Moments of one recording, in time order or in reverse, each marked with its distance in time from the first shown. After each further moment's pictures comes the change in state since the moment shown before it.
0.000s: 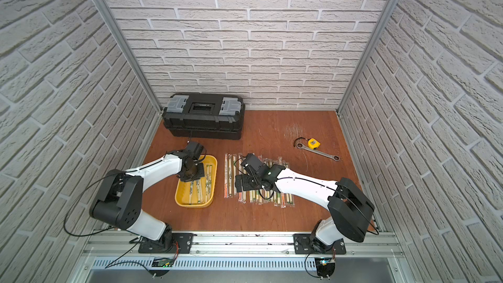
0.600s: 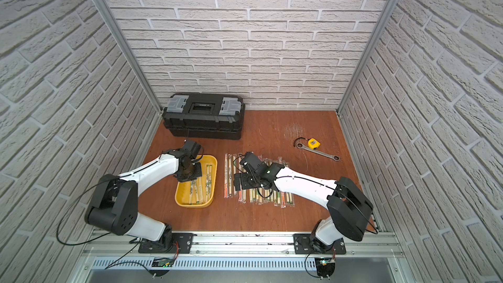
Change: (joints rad) left arm 0.019 -0.056 0.027 -0.092 -0.009 0.018; right arm 0.000 0.018 0.031 -0.002 -0.002 -0.003
